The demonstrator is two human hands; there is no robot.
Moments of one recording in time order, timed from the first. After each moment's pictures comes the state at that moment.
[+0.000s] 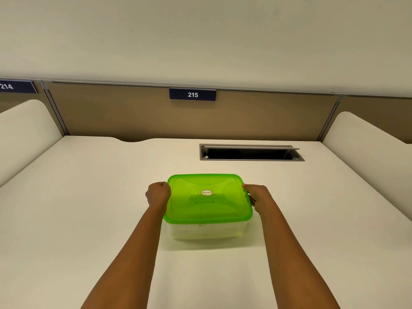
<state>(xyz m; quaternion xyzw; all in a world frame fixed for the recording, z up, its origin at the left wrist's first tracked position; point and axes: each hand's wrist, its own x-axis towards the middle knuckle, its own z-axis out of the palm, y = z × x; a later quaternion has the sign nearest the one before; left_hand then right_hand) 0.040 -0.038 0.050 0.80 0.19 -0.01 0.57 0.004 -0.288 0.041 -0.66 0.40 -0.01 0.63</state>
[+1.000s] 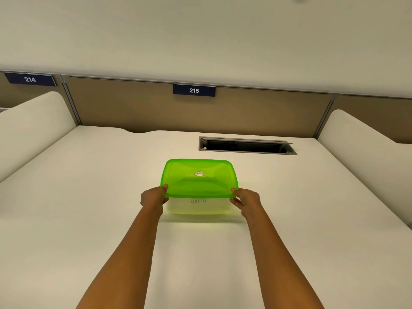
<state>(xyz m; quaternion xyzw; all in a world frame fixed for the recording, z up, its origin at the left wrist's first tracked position) -0.023 -0.029 0.021 0.62 0.29 -0.02 0.73 -0.075 -0.268 0.027 -0.56 0.37 -0.04 0.74</state>
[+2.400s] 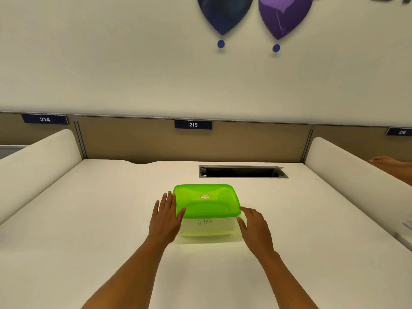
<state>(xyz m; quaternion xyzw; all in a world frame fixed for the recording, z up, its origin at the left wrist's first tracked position) -0.073 -0.002 0.039 0.98 -0.14 0.09 0.14 -0.157 -0.243 0.029 -0.95 0.10 -0.23 0.20</state>
